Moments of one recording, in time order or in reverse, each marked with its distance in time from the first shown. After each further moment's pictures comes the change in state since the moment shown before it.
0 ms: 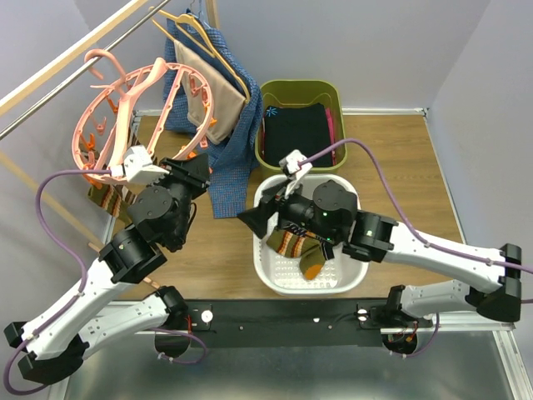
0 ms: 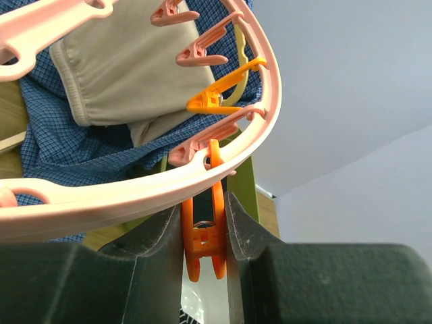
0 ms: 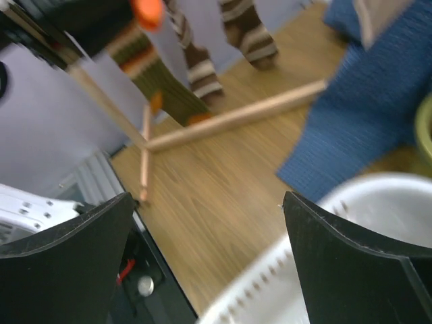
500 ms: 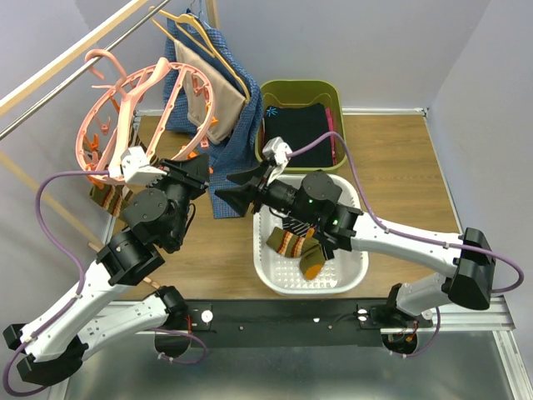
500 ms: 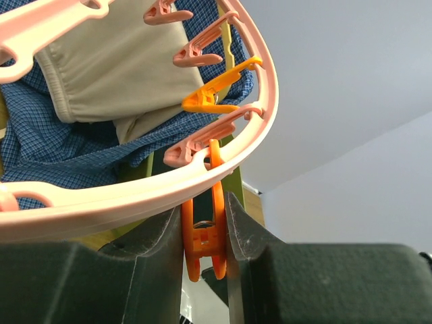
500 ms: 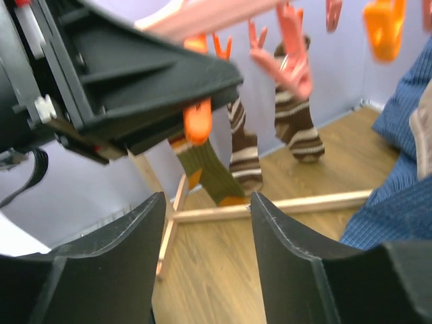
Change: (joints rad) left arm 0.000 -0.015 -0.005 0.015 0.039 -0.018; right arm -0.069 0.215 -0.002 0.538 -0.245 -0.082
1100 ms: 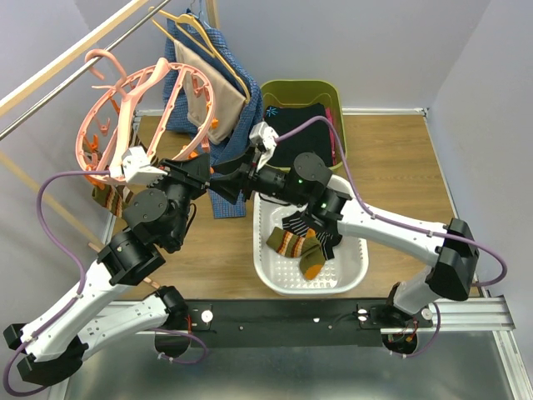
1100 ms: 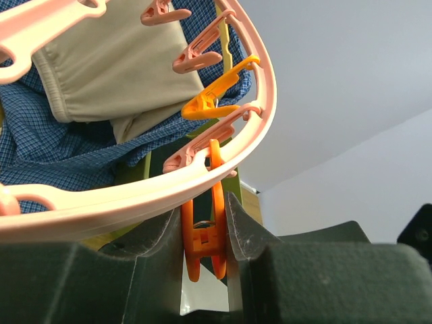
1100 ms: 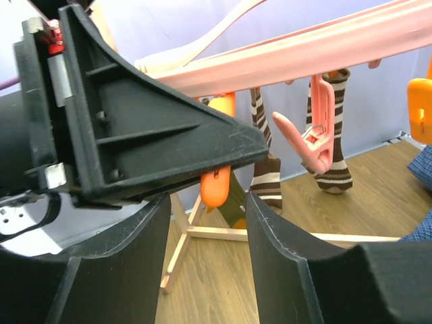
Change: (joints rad) left arm 0.000 0.000 -0.008 0.014 0.009 0.000; right arm -0.076 0.117 0.152 0.024 -0.221 0.003
